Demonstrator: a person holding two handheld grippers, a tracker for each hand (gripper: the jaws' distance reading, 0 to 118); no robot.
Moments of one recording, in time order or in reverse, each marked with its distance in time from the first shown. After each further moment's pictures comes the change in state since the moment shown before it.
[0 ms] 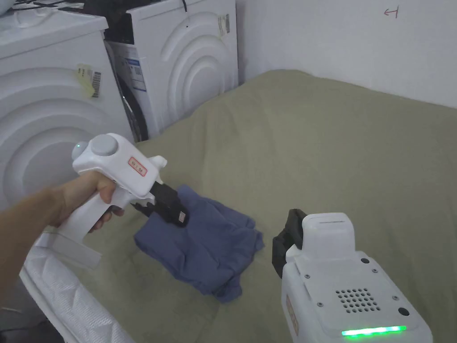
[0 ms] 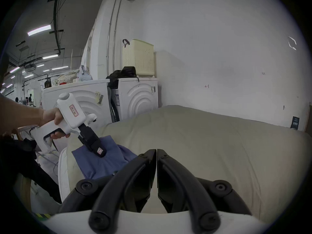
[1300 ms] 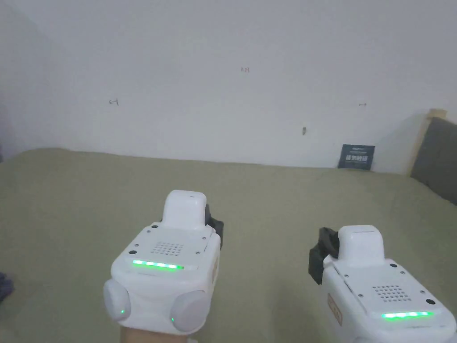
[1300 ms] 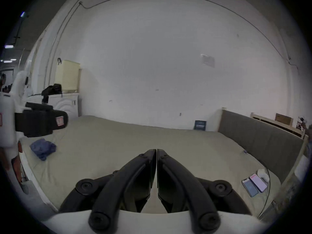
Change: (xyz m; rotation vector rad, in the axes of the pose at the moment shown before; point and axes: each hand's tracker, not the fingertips) left arm 0.607 -0.320 -0.010 1.038 0.035 -0.540; right arm 0.260 0.028 0.464 0.096 -0.701 -0.010
